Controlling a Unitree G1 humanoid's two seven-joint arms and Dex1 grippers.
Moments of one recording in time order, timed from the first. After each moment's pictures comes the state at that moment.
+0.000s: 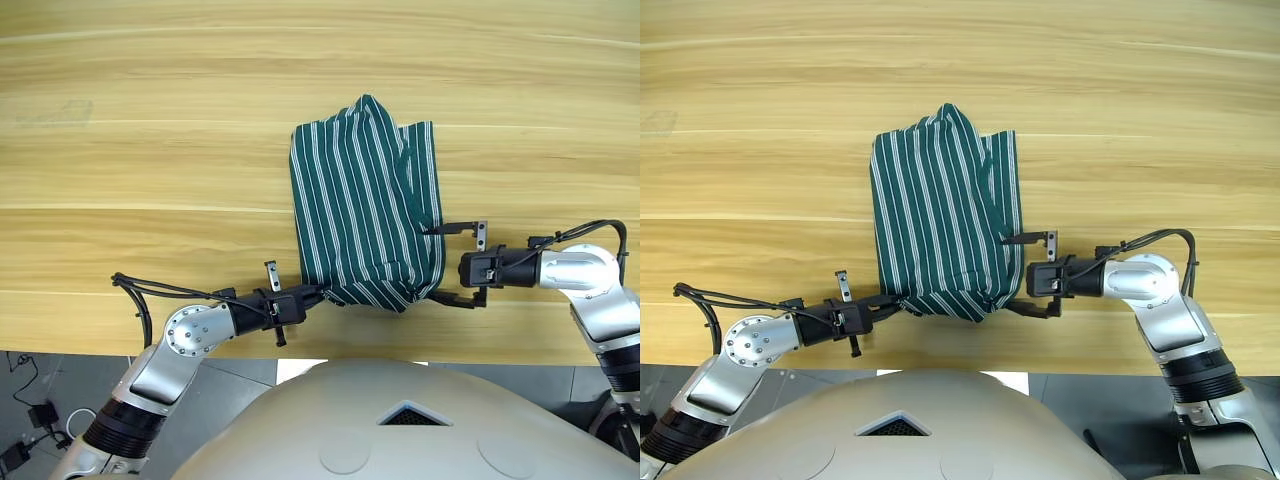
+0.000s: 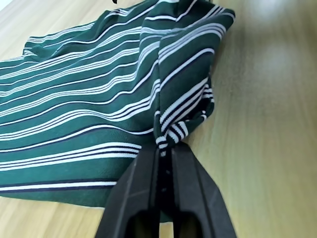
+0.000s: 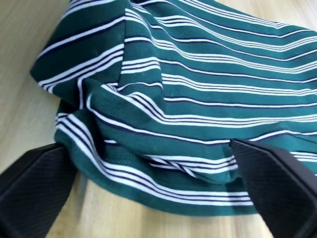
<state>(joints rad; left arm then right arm) 0.46 0.73 -0.33 -0.34 0.05 -0.18 -0.75 0.13 -0.80 0.29 -0.13 0.01 -0.25 1.07</state>
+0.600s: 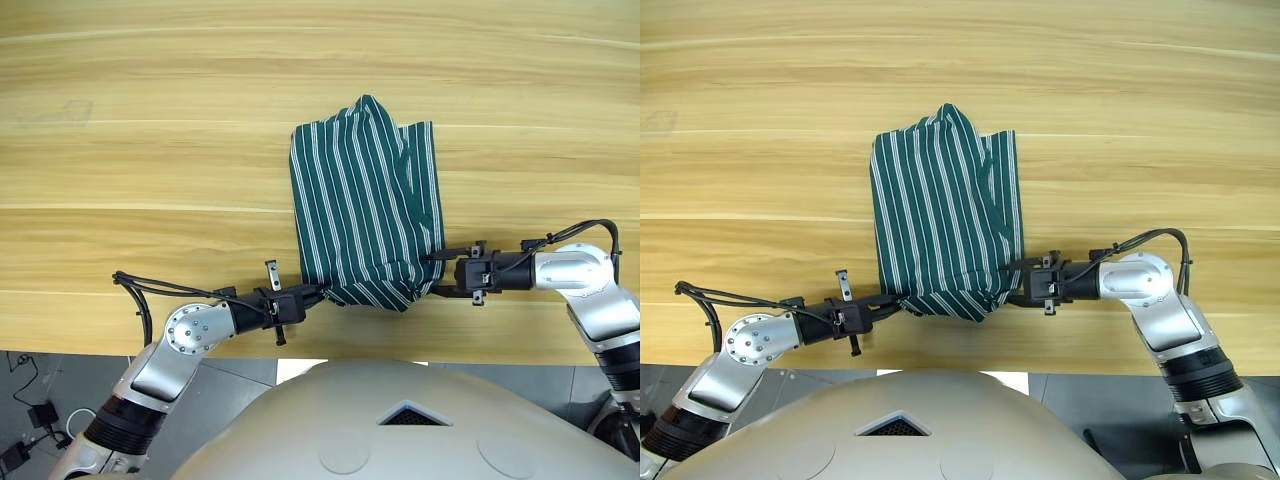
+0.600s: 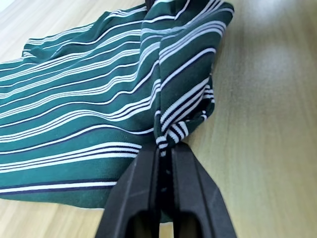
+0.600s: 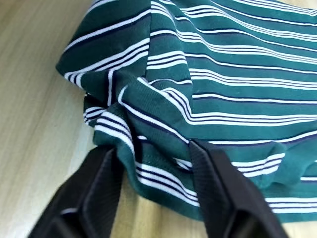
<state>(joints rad) 0.43 0.73 -0.34 -0.31 0.06 -0.20 -0.76 0.11 -0.81 0.32 -0.13 0.00 -0.21 1.10</state>
